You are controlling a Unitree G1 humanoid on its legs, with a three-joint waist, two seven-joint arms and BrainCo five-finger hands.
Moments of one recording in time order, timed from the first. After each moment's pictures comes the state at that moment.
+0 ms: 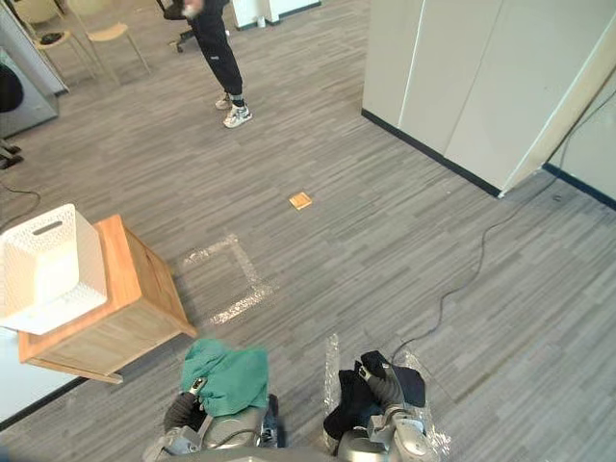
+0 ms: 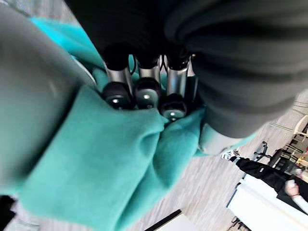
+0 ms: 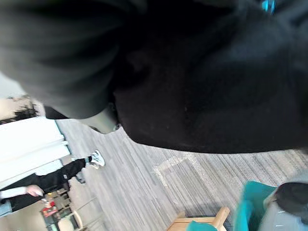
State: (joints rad) left arm 0.29 -0.04 0.08 0.72 -0.67 -0.22 -0.32; right arm 0.14 -0.08 -0.08 0.90 0.21 -0.42 0.22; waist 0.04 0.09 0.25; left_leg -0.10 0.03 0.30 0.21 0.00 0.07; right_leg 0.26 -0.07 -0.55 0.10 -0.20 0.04
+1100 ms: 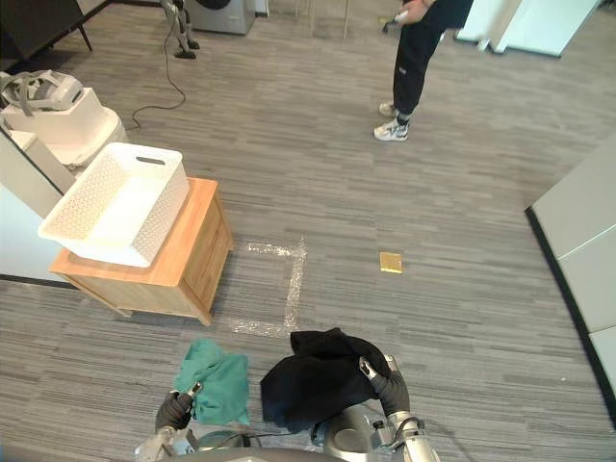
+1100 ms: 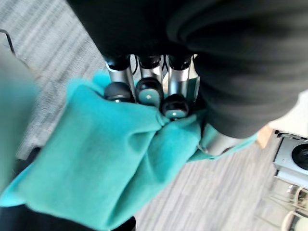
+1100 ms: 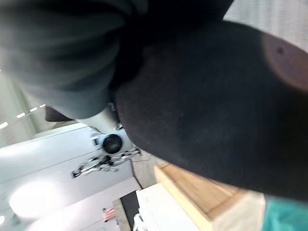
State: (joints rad) left arm 0.26 0.07 -0.02 0.86 -0.50 -0.40 -0.13; right arm 0.30 -0.08 0.04 0.72 0.49 -0.69 0.51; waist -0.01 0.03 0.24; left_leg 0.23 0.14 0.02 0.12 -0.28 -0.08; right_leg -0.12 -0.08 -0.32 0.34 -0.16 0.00
